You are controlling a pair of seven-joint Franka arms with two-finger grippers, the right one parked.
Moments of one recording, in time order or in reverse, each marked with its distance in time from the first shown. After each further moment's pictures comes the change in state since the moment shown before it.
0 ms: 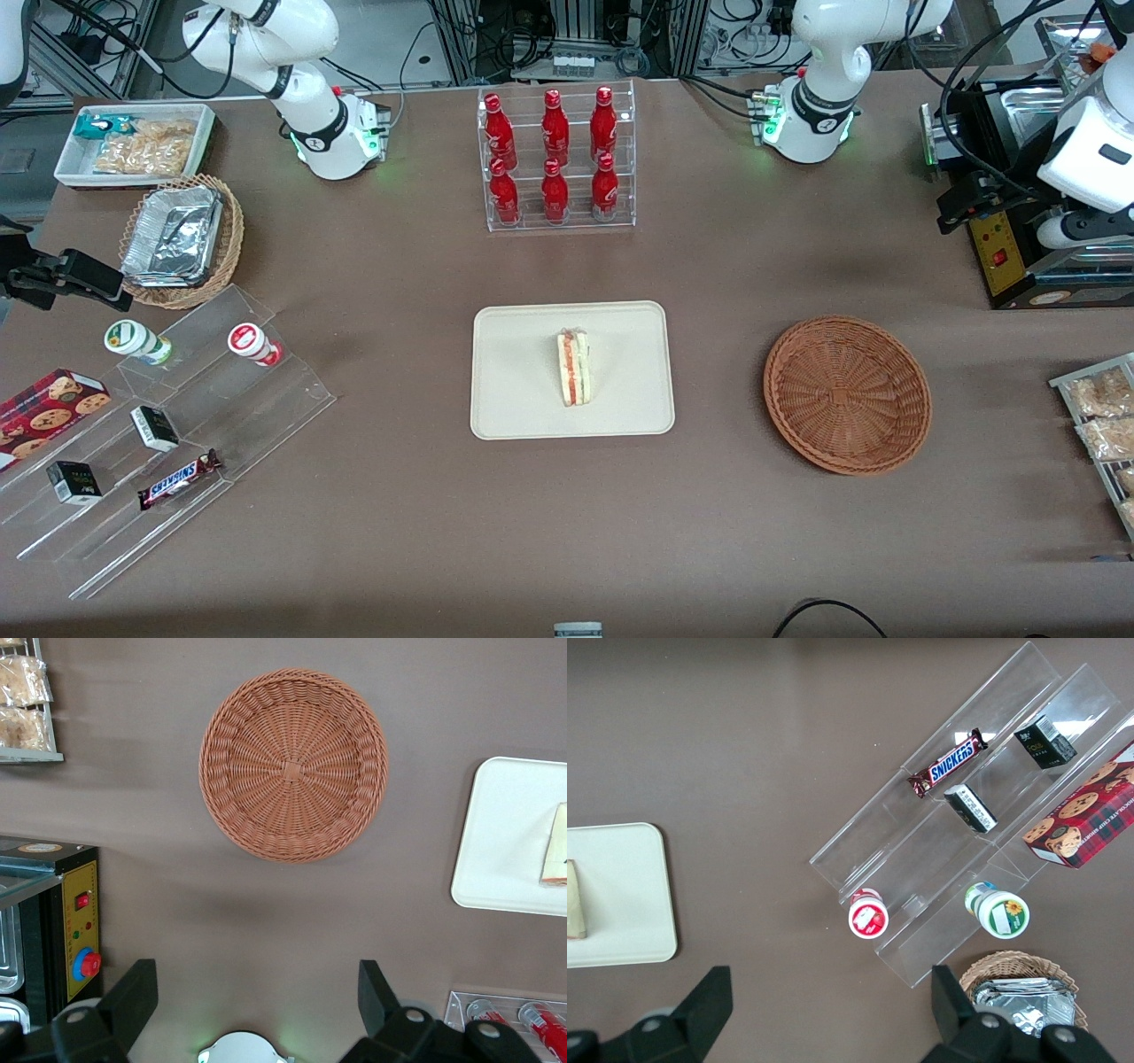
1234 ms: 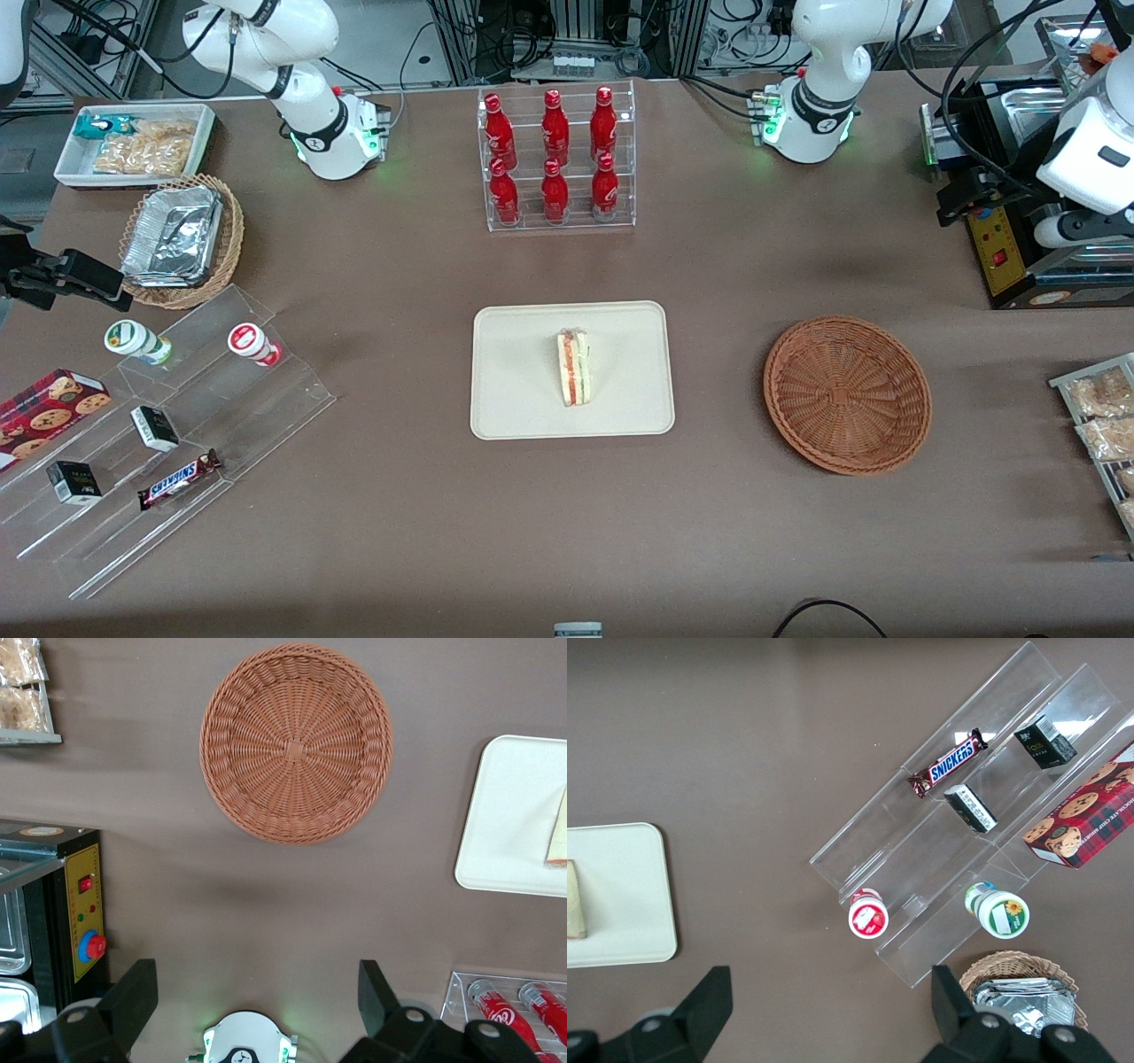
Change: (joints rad) arm 0.000 0.034 0.001 0.049 0.000 -0.065 0.005
